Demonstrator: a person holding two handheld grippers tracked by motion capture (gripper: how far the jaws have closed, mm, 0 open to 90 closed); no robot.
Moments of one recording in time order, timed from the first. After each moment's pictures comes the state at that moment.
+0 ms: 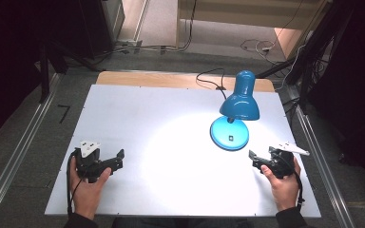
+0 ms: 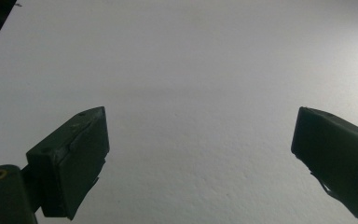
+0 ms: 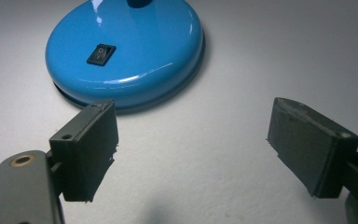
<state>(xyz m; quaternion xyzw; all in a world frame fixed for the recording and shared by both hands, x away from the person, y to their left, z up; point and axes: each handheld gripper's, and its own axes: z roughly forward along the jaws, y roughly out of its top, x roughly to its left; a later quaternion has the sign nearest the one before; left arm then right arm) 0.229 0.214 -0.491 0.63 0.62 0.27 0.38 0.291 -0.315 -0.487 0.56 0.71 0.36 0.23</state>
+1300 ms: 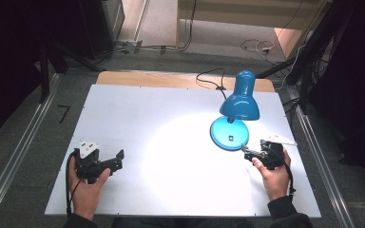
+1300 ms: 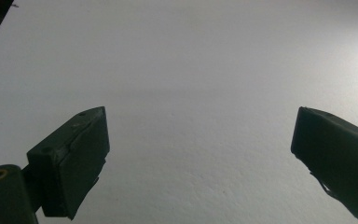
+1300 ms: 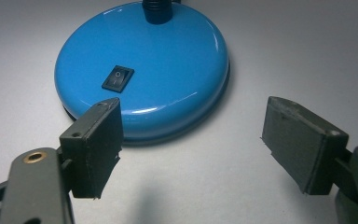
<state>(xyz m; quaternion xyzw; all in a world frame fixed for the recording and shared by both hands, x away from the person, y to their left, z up) 0.227 0.215 -0.490 0.63 0.62 0.27 0.39 0.314 -0.292 -0.485 0.54 0.72 0.35 0.24</state>
